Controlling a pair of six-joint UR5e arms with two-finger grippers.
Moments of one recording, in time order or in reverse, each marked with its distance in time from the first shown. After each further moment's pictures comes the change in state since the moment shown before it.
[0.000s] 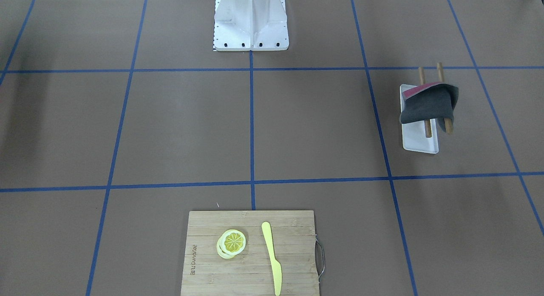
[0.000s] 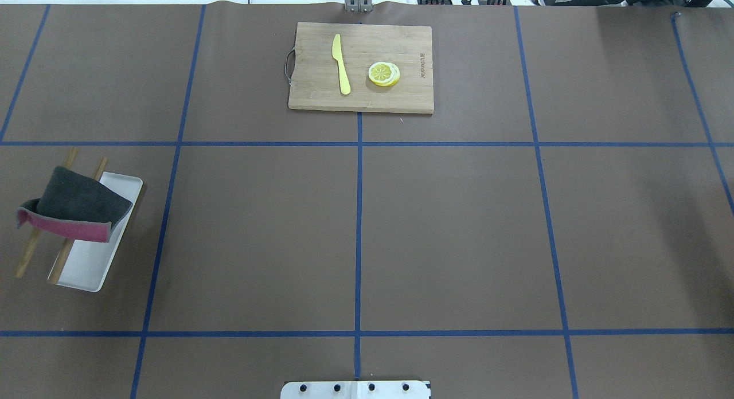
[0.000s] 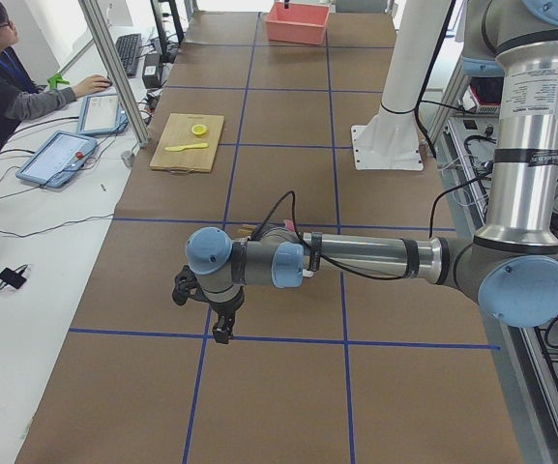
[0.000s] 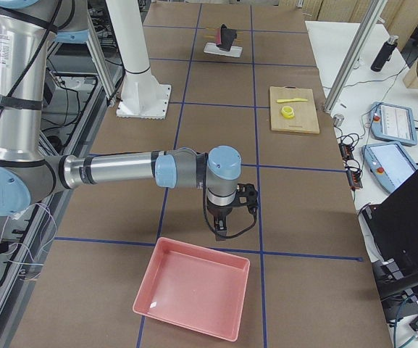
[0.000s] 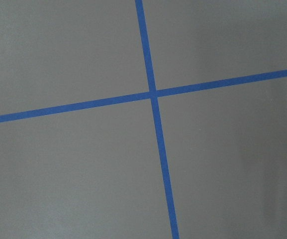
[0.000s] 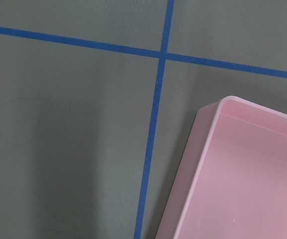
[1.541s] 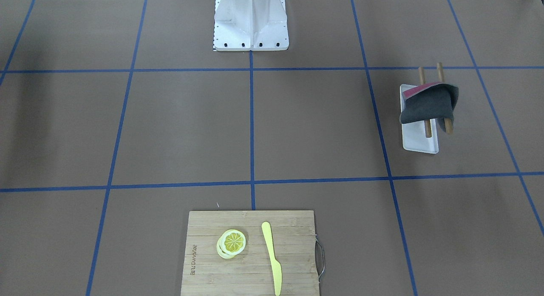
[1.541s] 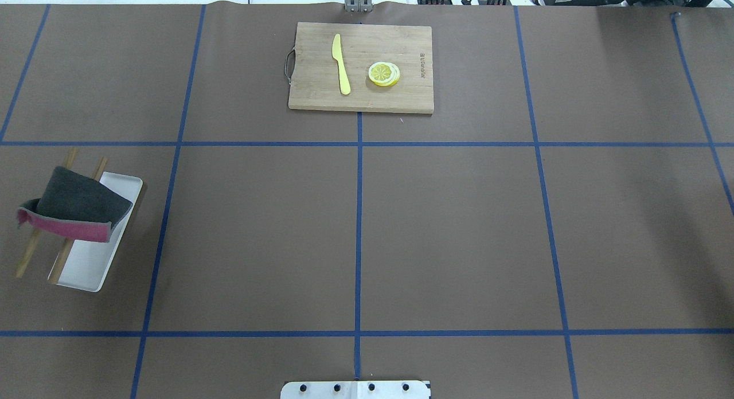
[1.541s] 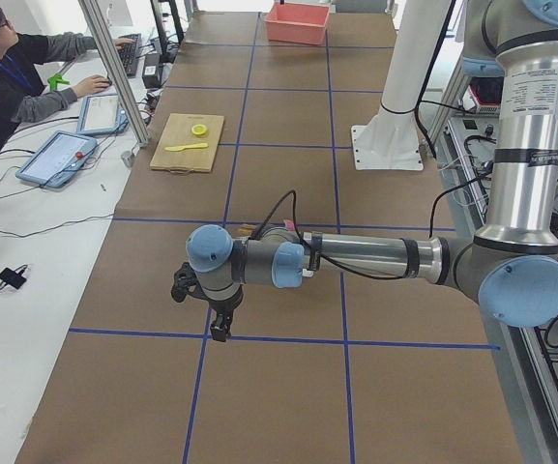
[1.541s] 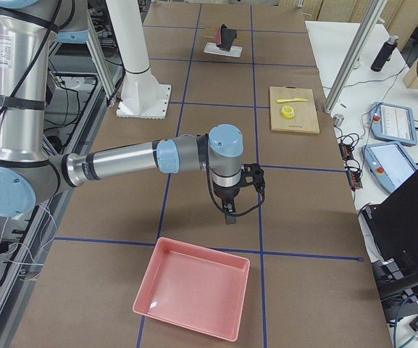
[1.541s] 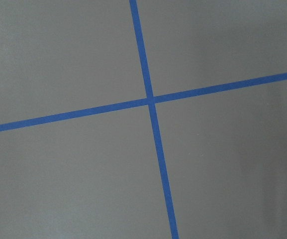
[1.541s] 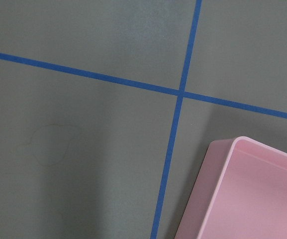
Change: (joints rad) left arm 0.000 -0.002 -0.006 -0.029 0.002 -0.002; right arm 0.001 0.018 0.075 0.011 -0.002 0.013
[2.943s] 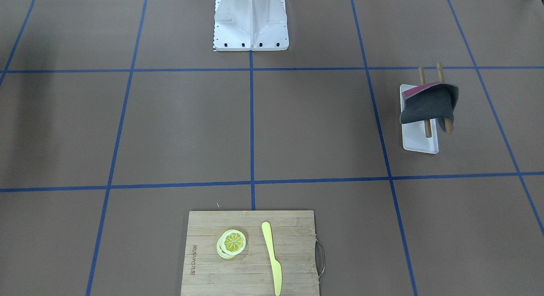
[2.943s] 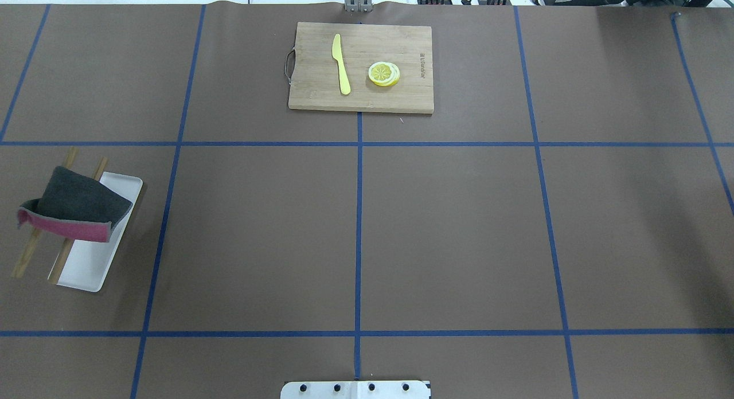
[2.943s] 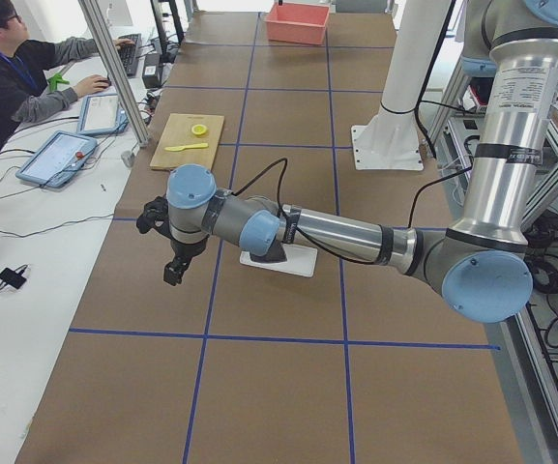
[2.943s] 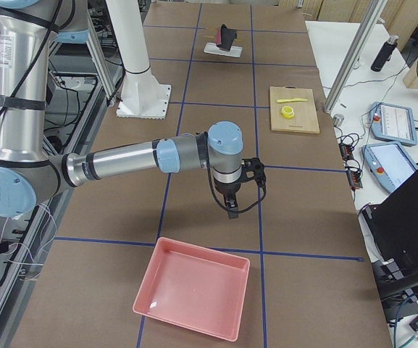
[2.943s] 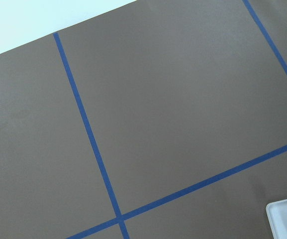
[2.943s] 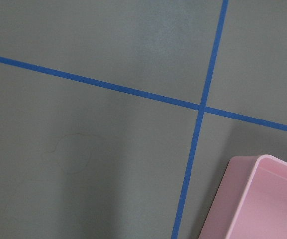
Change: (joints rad) left arm 0.034 -0.099 -0.035 -0.288 -0.004 -0.165; right arm -0.017 0.016 0.008 0.049 0.065 0.028
